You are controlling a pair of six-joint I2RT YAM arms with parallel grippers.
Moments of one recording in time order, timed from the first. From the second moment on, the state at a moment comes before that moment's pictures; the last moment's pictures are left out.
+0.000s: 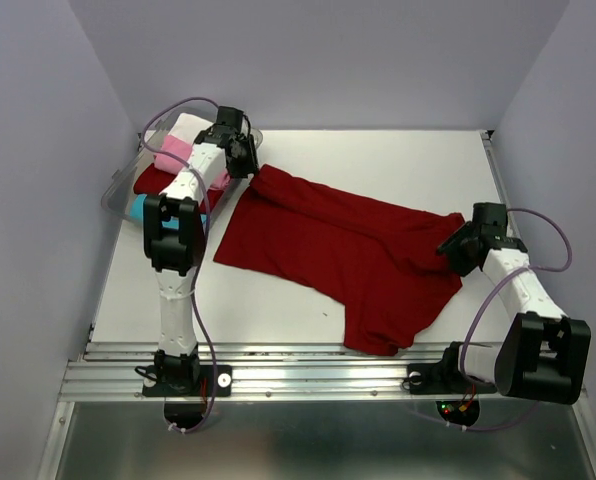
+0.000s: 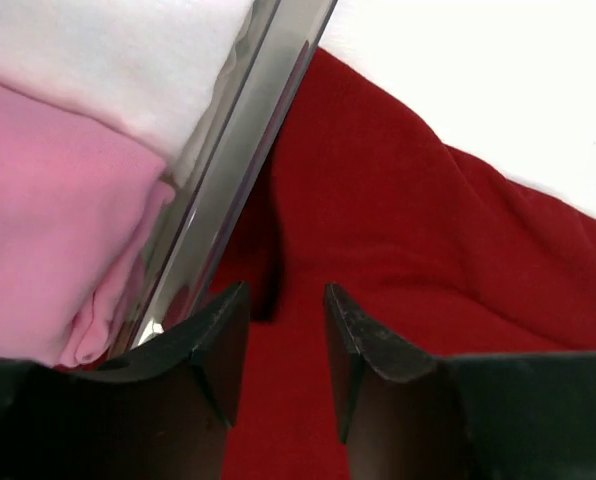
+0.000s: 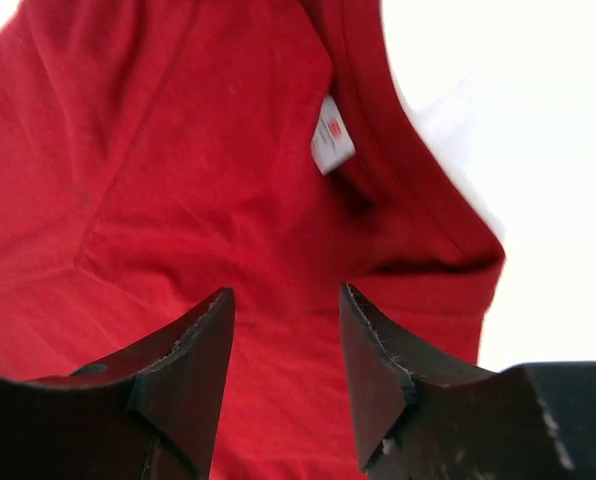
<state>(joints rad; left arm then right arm) -0.21 2.21 1.97 -0.67 0.07 -0.35 -0.16 1.22 0.76 -0.54 0.03 0.74</state>
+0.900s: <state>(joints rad) -0.35 2.29 2.00 -0.63 0.08 -0.39 -0.18 1.54 1.03 -0.52 0.12 0.68</state>
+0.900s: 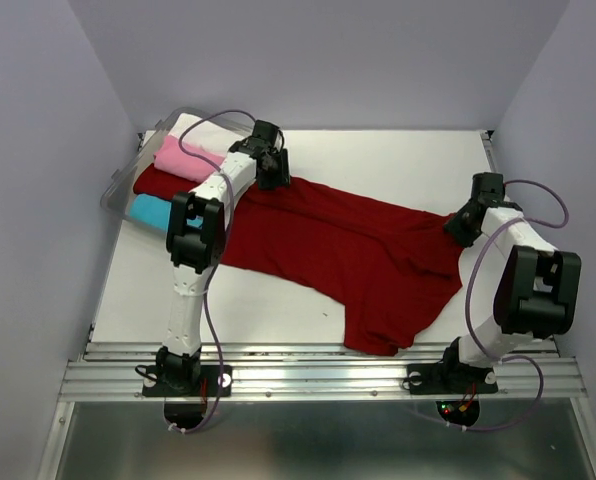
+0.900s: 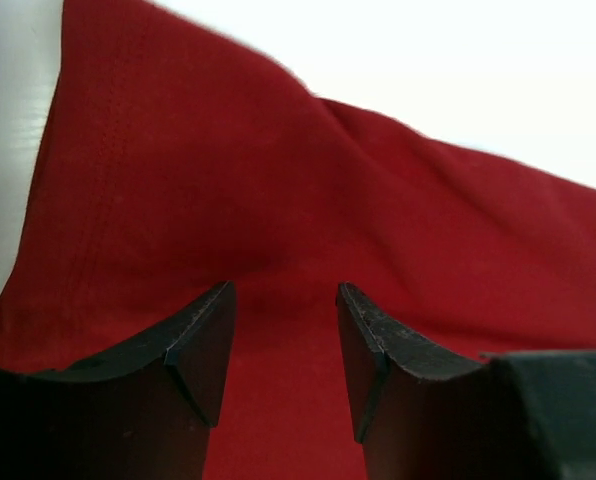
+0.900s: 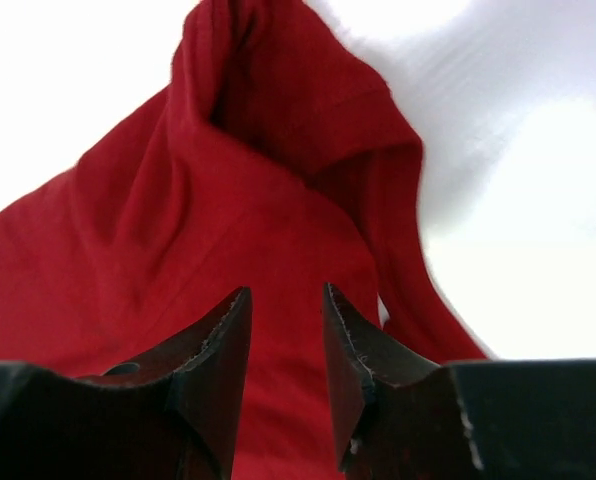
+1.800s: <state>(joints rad) -0.25 2.34 1.98 -0.60 0.00 -0.30 -0.21 1.76 1.06 -0.39 0.07 0.67</state>
